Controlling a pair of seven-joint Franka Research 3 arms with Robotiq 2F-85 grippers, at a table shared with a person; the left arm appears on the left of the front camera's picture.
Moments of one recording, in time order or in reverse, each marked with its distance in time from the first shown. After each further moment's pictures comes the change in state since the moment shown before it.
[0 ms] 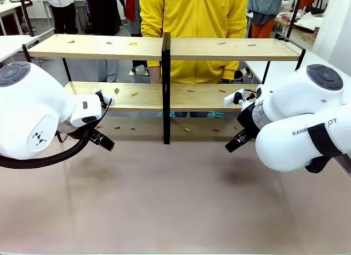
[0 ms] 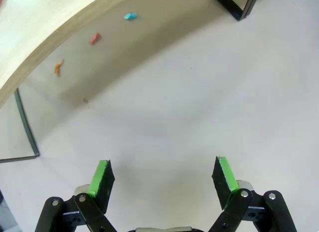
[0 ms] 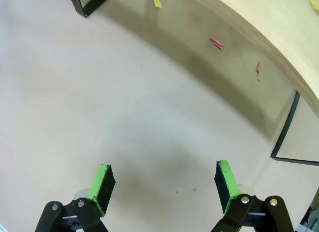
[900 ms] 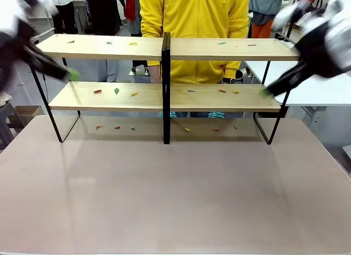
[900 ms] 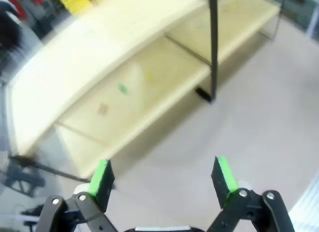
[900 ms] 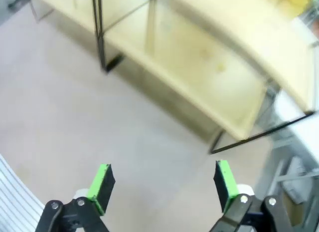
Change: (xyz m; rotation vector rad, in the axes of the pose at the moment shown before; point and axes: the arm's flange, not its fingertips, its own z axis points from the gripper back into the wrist) left arm 0.018 0.038 0.263 0.040 -0.448 -0.151; right arm 0.013 -0.011 0.258 -0.124 -0.283 0.028
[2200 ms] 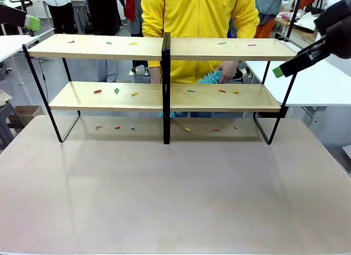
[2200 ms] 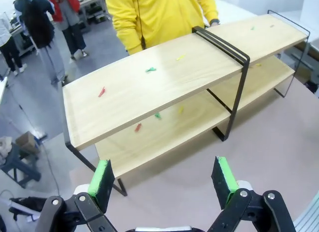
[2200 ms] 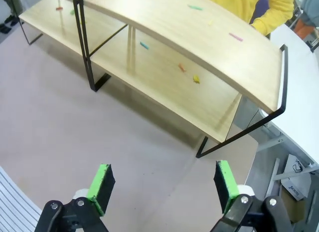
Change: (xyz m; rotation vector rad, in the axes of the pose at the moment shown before) left arm 0.020 0.039 0.052 0.094 -0.107 0.198; right arm 0.014 -0.015 0.007 -0.019 -0.010 -0.057
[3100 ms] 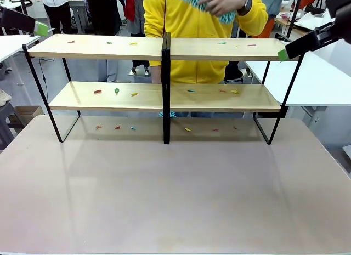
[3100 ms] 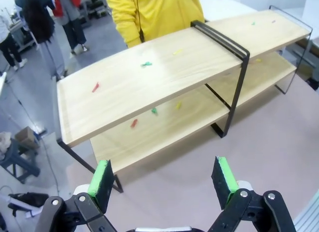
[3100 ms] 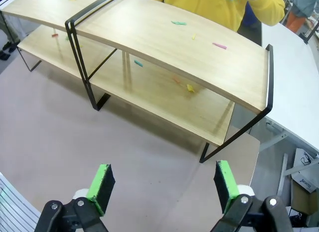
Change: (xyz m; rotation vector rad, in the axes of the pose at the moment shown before) left arm -0.003 -0.013 -0.012 -0.003 0.036 -0.005; right arm 0.010 -0.007 0.018 -0.017 -0.049 -0.115
